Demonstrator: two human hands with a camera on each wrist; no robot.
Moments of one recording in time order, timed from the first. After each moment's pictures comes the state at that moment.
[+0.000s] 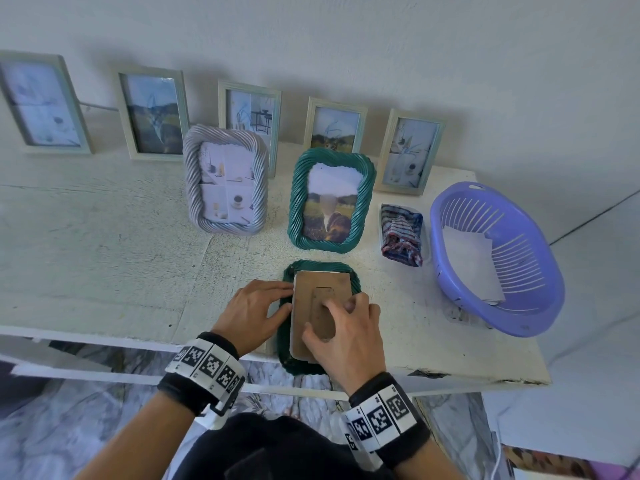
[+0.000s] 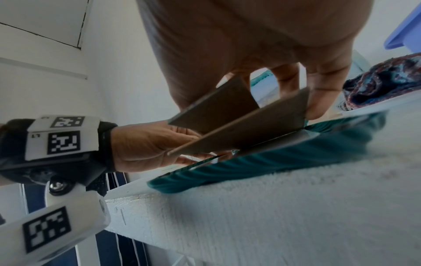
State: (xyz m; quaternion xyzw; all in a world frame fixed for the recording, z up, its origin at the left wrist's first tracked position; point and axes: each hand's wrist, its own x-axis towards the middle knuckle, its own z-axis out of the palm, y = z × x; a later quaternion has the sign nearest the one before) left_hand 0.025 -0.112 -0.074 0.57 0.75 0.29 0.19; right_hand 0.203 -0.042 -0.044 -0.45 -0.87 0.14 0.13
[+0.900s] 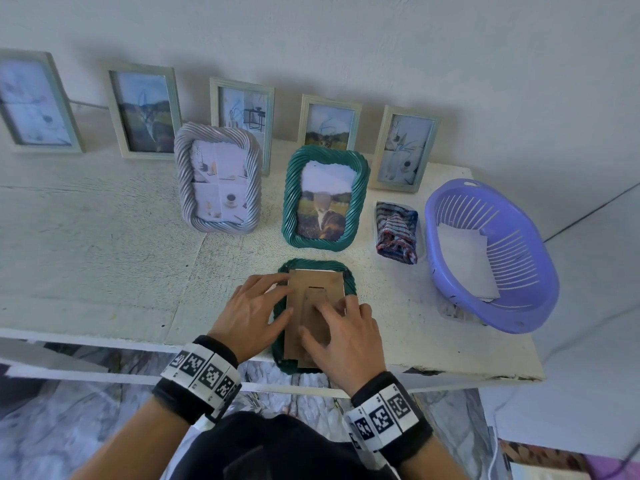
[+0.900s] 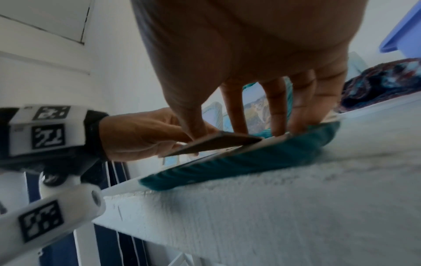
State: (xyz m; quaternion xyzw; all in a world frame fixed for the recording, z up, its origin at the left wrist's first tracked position) left_hand 0.035 -0.114 -0.069 0.62 0.73 0.27 0.10; right_hand 0.214 -0.037 -0.045 -0.41 -0.90 0.14 0.06
